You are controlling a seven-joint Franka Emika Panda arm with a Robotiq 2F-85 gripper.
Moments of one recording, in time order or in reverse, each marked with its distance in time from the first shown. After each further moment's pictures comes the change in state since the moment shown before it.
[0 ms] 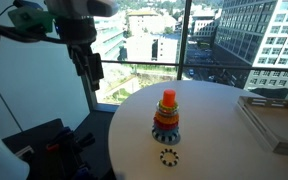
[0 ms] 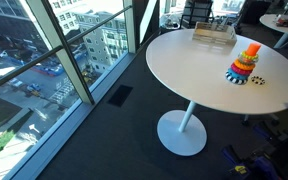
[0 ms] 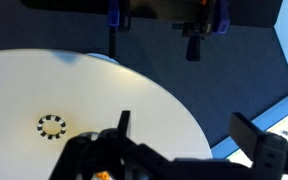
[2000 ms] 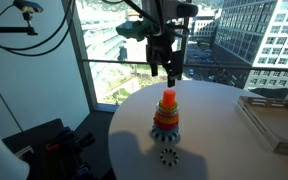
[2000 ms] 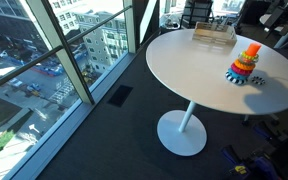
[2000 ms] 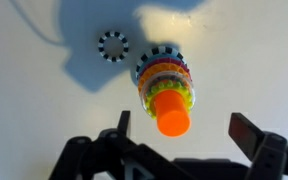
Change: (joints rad) arm -0.051 0.664 0.071 0.454 -0.008 0.320 0.219
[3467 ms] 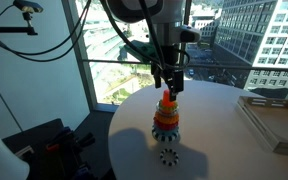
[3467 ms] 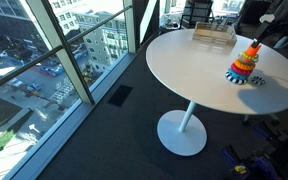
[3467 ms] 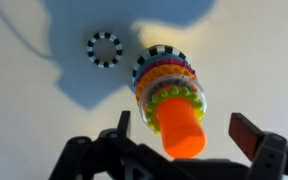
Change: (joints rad) arm -0.009 0.117 0.000 -0.001 0.065 0.097 0.007
